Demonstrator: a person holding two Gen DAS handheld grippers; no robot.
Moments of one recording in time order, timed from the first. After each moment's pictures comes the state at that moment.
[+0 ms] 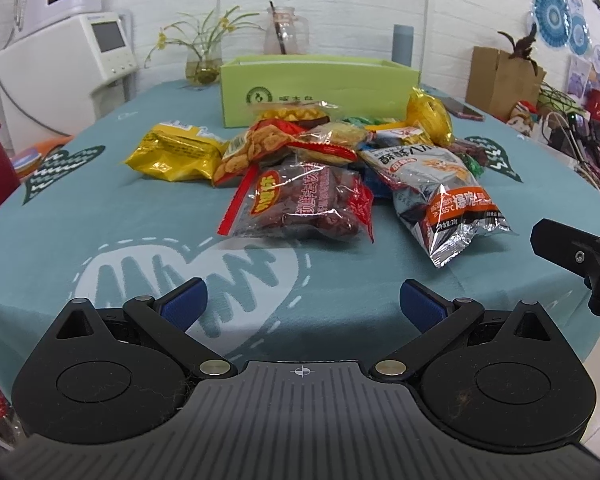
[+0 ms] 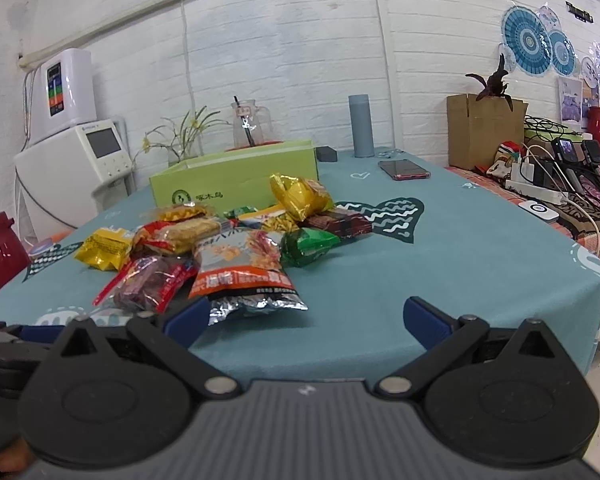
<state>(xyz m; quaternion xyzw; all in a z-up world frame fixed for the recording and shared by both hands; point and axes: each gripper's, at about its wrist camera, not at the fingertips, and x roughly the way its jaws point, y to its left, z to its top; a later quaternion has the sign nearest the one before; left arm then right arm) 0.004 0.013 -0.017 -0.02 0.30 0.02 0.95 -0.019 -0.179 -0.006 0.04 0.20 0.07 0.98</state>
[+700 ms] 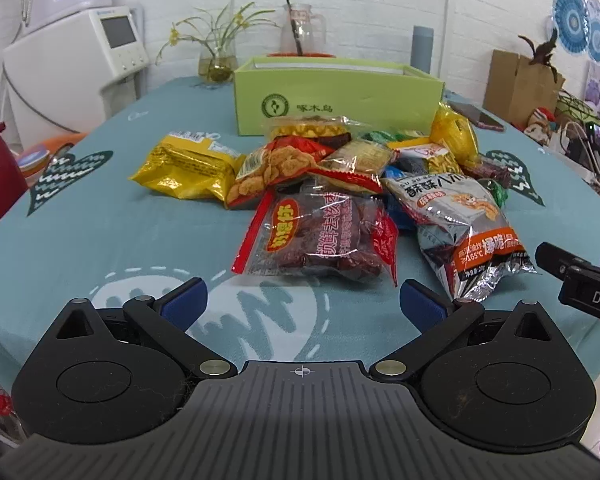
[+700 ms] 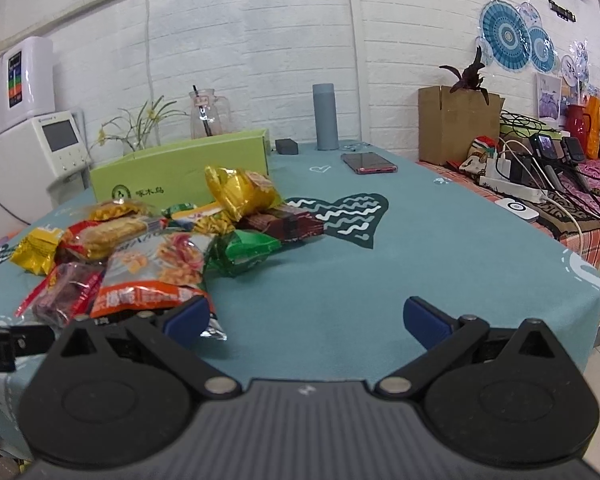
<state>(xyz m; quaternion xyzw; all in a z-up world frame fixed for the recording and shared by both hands) 0.034 0.021 -0.001 -0.03 0.31 0.04 0.95 0.044 -0.203 -0.029 0.03 0.22 0.02 0.97</state>
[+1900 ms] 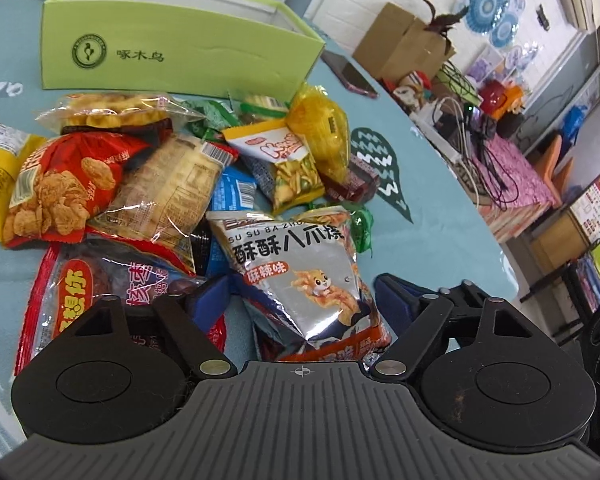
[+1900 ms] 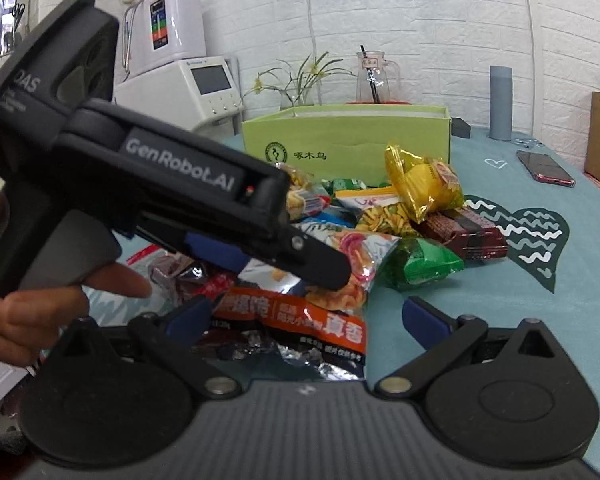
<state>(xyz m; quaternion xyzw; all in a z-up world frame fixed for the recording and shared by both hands) 0.150 0.005 0.014 -0.14 0.43 -0.21 0.87 0.085 -0.155 -0.016 -0.02 0.26 0.28 0.93</state>
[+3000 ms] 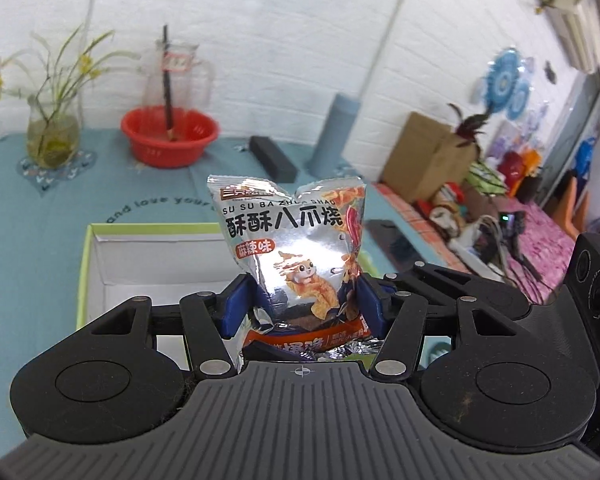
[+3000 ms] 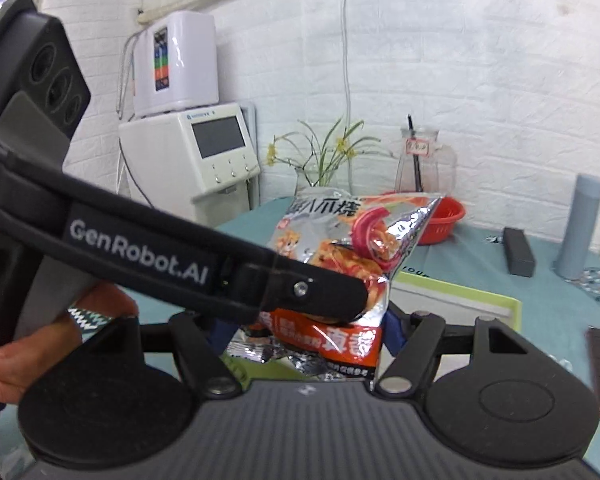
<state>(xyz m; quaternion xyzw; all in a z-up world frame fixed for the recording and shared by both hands) 0.365 0.082 0.125 -0.11 0.33 -0.19 0.92 0.346 -0.060 0.088 -0.05 0.23 0.34 0.91</state>
